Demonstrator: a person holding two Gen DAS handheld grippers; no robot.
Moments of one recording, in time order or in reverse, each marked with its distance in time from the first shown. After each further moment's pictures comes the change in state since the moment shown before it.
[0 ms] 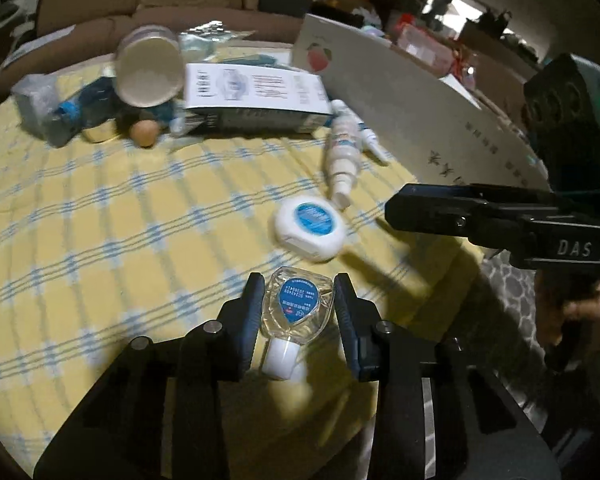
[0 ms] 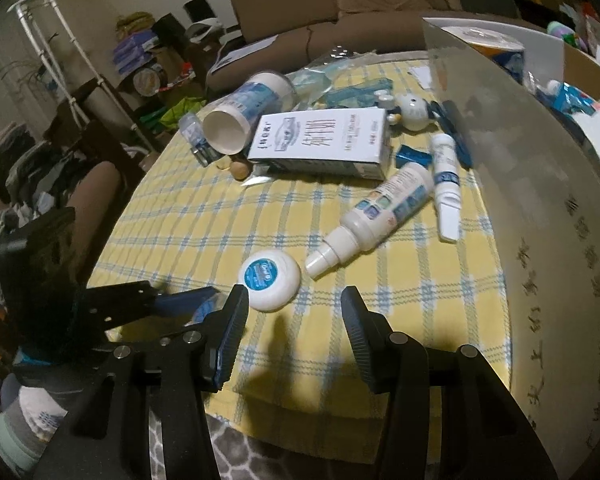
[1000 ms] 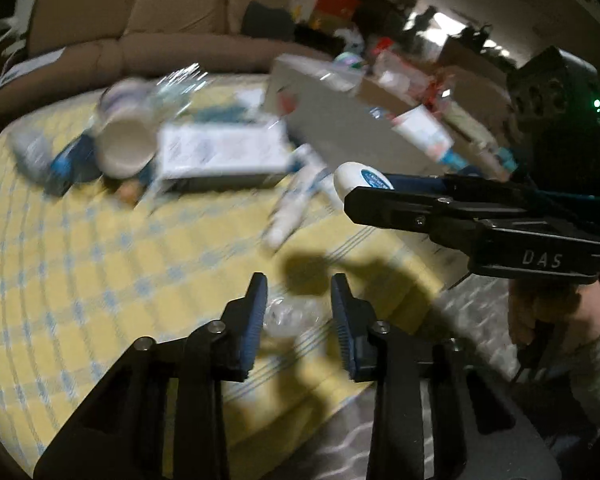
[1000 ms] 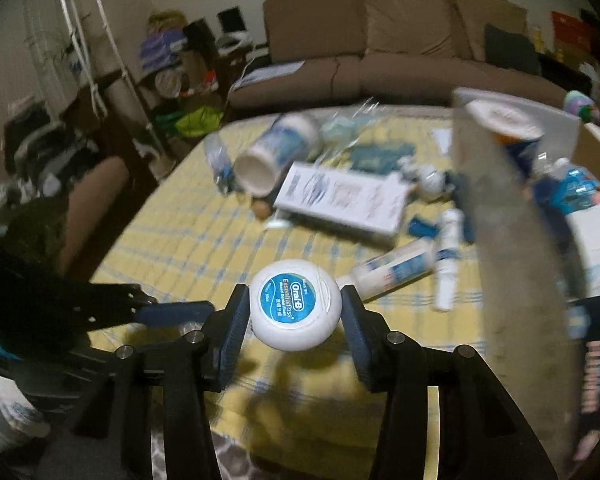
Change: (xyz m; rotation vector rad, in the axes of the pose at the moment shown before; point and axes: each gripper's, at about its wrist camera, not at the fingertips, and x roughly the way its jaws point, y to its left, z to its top) left arm -0.033 -0.039 0.040 0.043 -0.087 -0.077; right arm -0.047 0.013 0.037 -0.108 -0.117 -0.032
